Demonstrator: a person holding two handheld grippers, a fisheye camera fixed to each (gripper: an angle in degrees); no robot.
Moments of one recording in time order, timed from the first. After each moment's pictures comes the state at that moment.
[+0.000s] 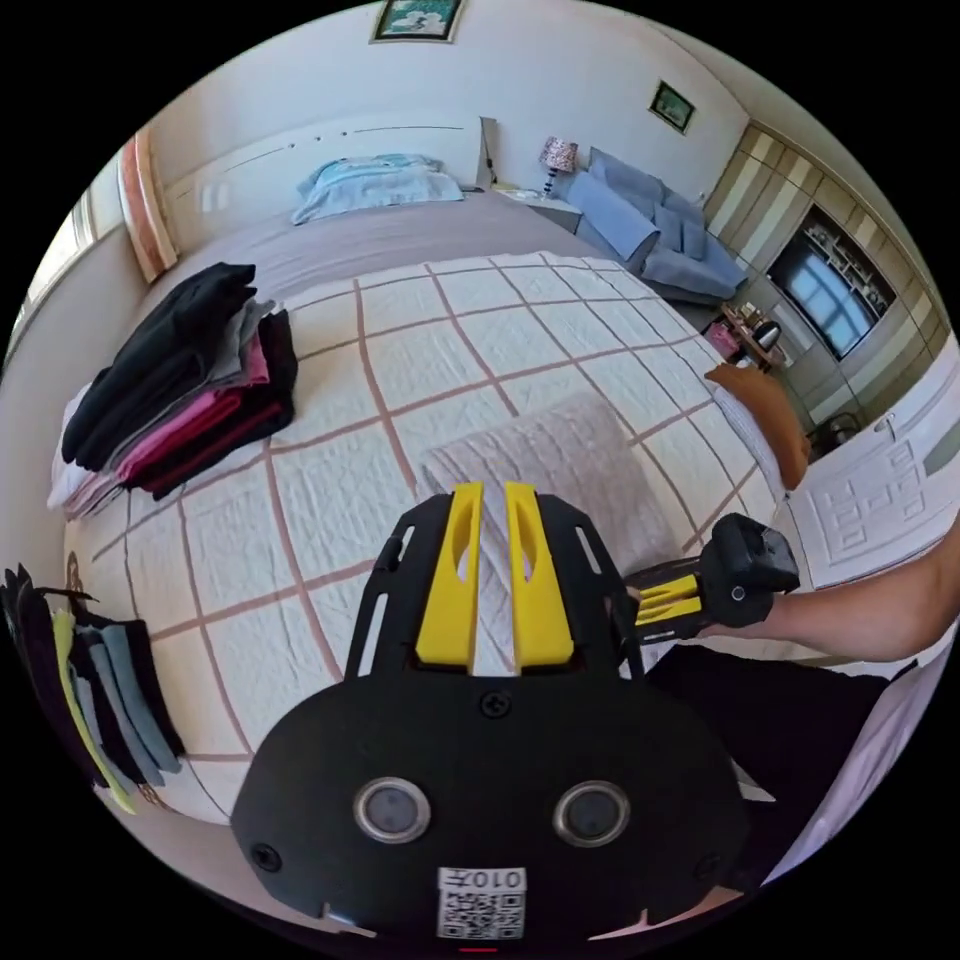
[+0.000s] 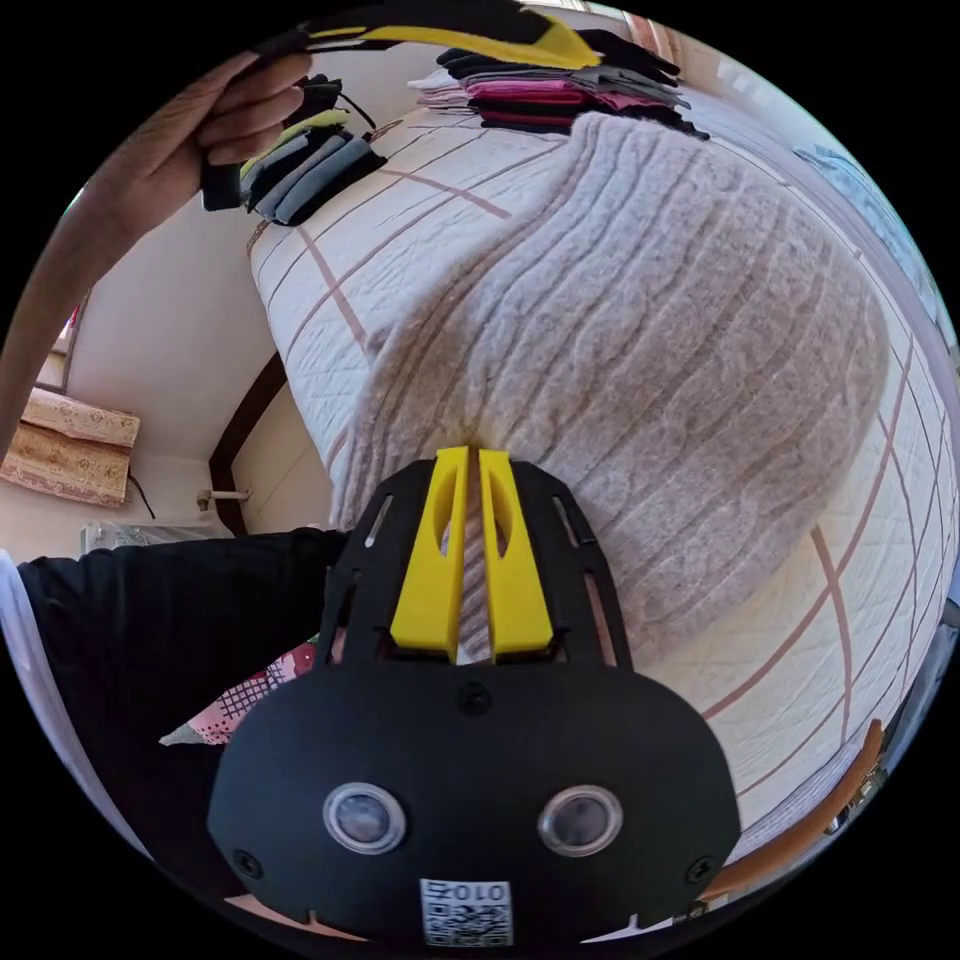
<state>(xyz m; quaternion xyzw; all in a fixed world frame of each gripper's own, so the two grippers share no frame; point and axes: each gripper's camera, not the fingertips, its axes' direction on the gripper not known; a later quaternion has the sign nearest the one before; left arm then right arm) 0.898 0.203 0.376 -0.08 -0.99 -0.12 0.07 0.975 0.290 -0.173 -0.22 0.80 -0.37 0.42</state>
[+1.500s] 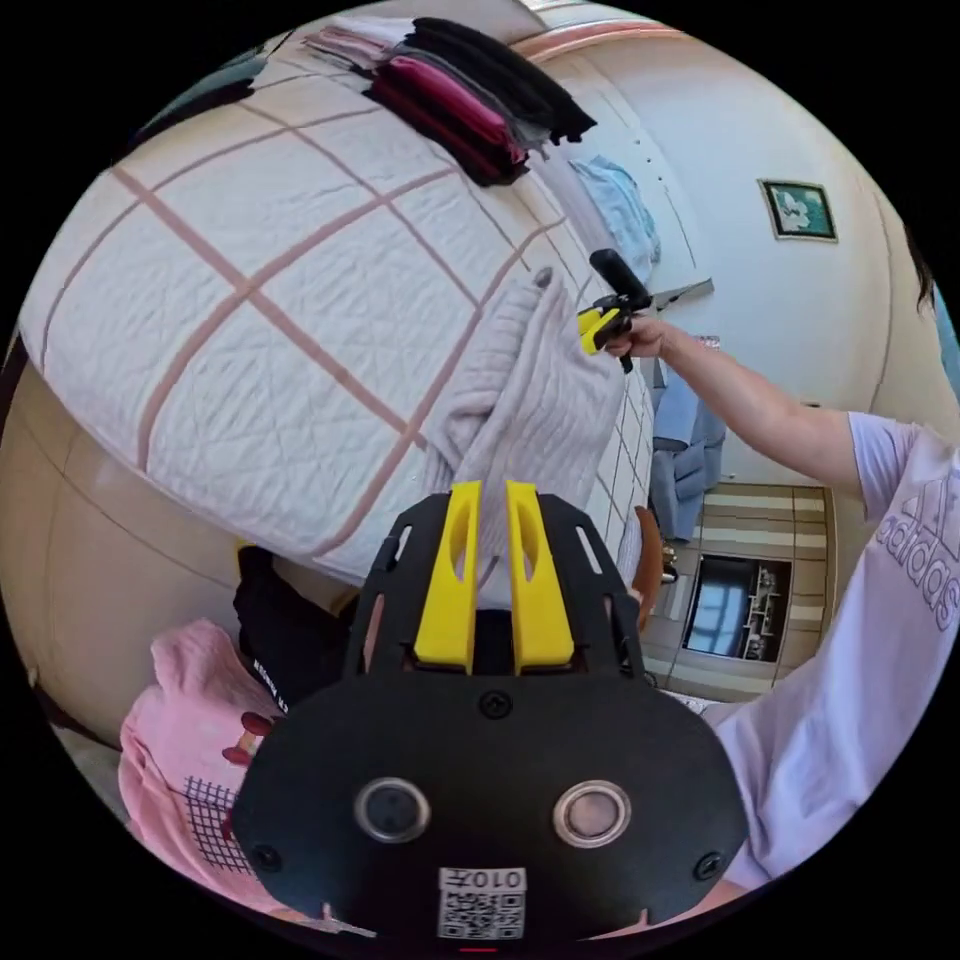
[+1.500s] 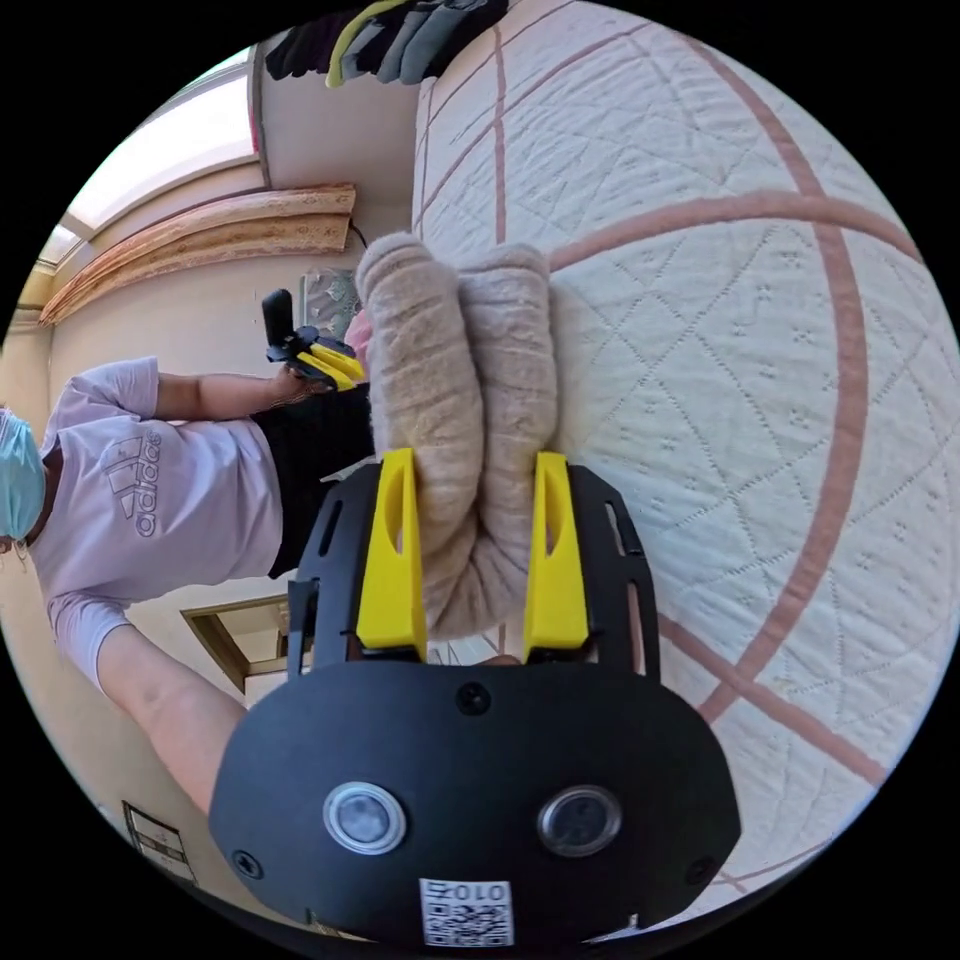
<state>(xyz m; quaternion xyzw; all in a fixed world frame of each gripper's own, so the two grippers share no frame) 0.895 0.491 0.405 0.44 -0.86 -0.14 0.22 0.720 0.095 0.035 -0.68 0.60 -0.05 0.42</state>
